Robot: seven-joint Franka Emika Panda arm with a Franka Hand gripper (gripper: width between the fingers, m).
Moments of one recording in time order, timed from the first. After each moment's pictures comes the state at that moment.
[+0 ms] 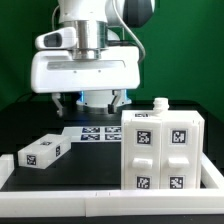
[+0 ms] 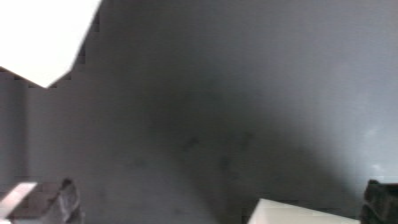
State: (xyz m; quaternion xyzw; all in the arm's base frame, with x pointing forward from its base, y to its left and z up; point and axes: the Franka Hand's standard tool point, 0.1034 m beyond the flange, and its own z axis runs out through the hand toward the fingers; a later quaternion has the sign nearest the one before) arm 0.484 -0.047 0.101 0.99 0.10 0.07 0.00
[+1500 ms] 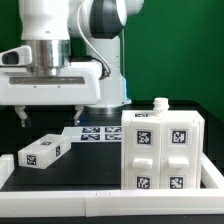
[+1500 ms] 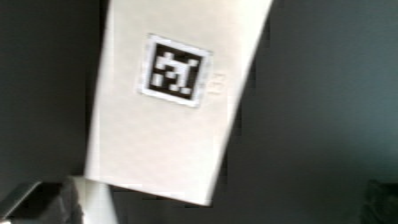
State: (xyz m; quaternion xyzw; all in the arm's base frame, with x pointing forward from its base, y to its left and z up) arm 0.450 -0.141 0.067 1.00 -0.09 0.01 0.01
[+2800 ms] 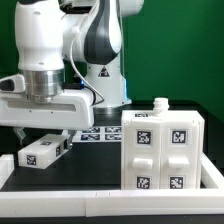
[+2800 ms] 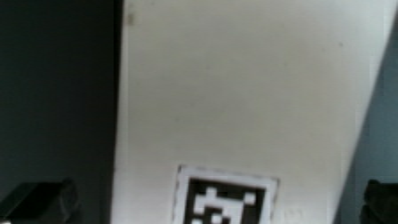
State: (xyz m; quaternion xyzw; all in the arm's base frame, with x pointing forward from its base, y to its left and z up) arm 0.428 -0.146 0.014 0.99 -0.11 0.00 0.02
